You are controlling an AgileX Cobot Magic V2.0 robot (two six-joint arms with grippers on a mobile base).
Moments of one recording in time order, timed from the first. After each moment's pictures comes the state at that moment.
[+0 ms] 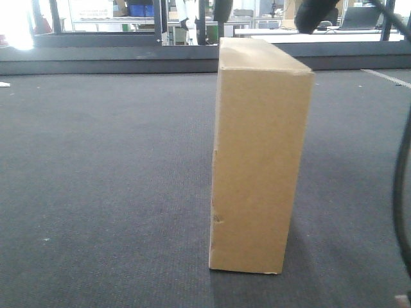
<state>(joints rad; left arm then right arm) -0.02 -0.01 0.03 -0.09 0.11 0.02 0.66 1.57 -1.54 -0.16 1.07 0.72</state>
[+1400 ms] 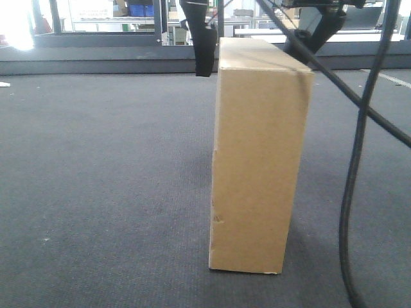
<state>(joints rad) -0.02 -0.01 0.03 -0.09 0.11 0.02 0.69 1.67 -1.54 -0.14 1.11 0.81</state>
